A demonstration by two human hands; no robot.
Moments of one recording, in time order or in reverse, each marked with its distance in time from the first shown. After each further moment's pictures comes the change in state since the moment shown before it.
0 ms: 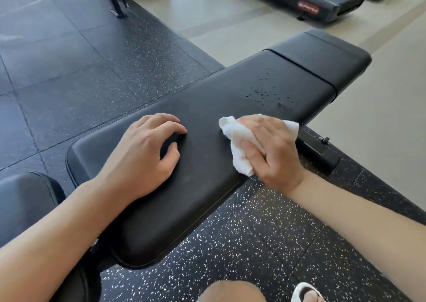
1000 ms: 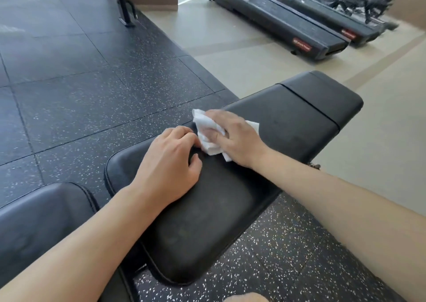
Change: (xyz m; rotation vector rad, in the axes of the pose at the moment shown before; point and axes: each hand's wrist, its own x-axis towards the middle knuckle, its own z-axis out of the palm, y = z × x) left_hand 0.008 -0.029 -0.010 -0.061 0.062 -0.080; right_hand 0.127 -0.050 0.061 0.166 -0.429 0.217
